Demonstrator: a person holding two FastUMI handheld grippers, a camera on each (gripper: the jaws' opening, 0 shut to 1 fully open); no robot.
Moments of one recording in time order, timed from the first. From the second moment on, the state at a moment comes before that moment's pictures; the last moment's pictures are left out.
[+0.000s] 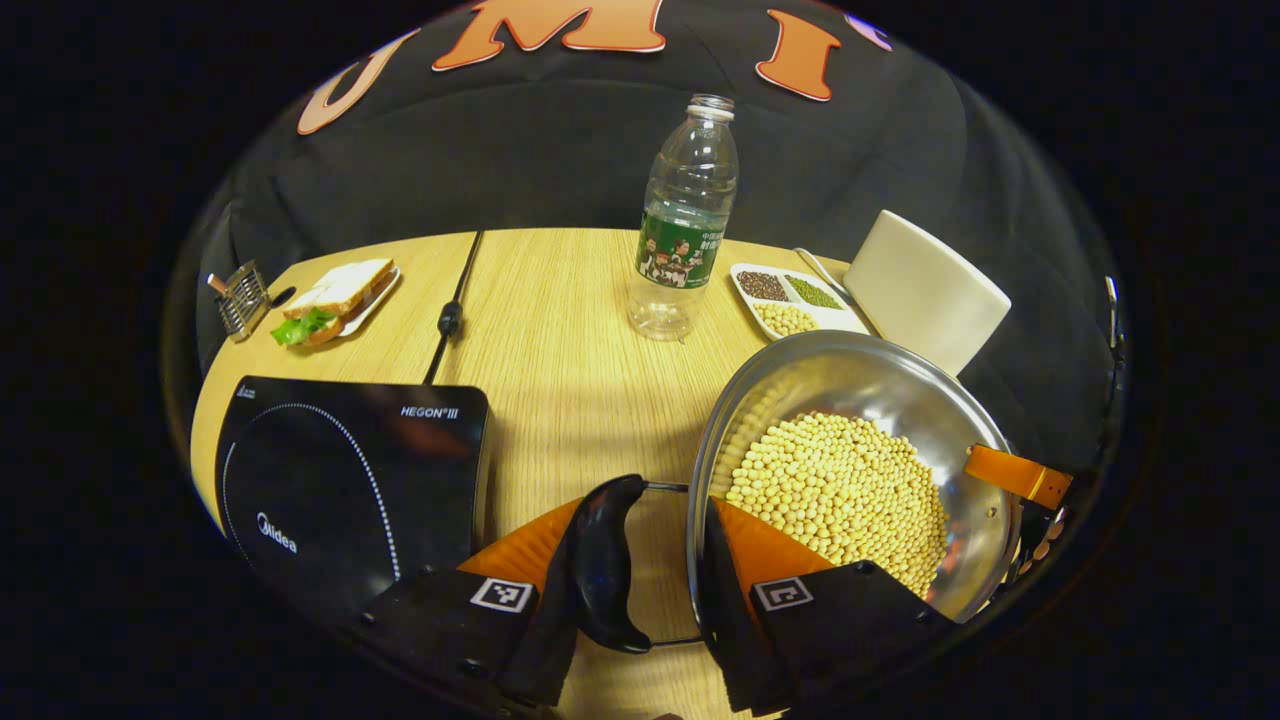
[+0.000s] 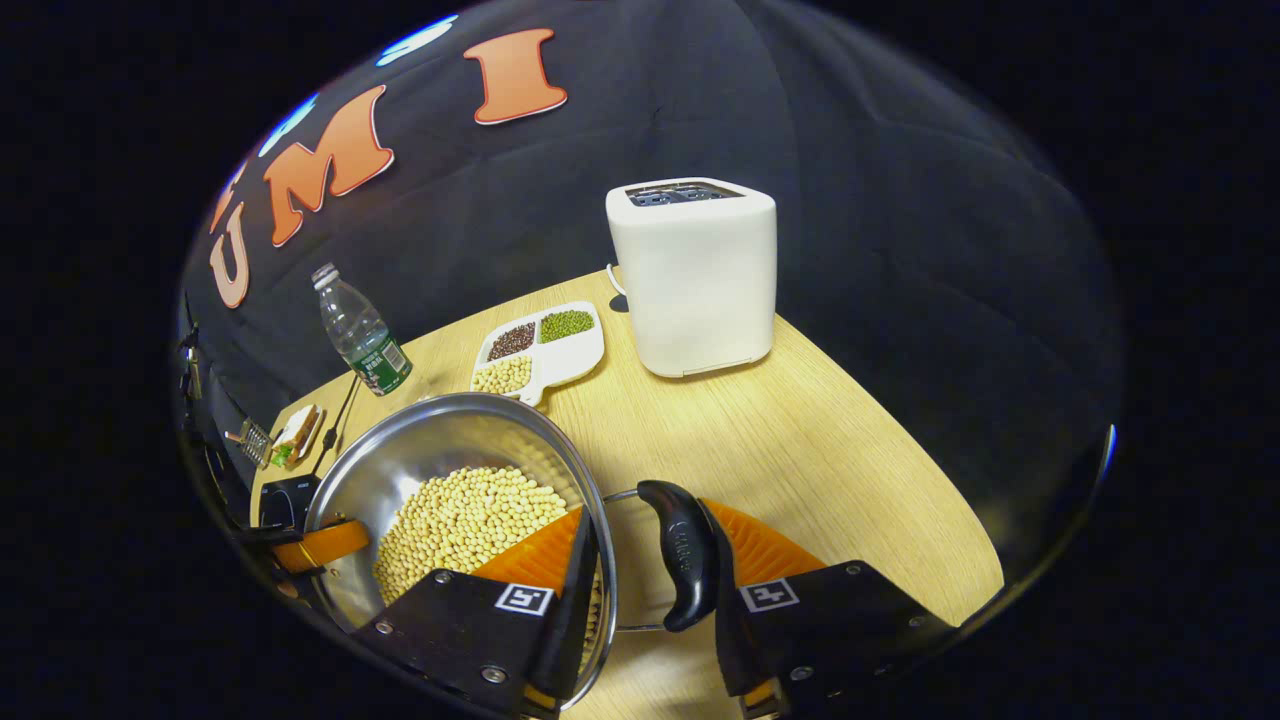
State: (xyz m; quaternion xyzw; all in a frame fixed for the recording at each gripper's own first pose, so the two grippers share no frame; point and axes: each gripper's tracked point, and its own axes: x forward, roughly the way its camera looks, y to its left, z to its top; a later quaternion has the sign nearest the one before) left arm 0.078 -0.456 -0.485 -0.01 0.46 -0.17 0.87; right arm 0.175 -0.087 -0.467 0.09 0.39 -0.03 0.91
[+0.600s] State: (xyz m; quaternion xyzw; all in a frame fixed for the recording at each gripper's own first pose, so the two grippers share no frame) left arm 0.097 -0.403 -0.422 -0.01 0.39 -0.17 0.90; right arm 0.142 0.007 -0.342 0.11 0.35 0.00 0.93
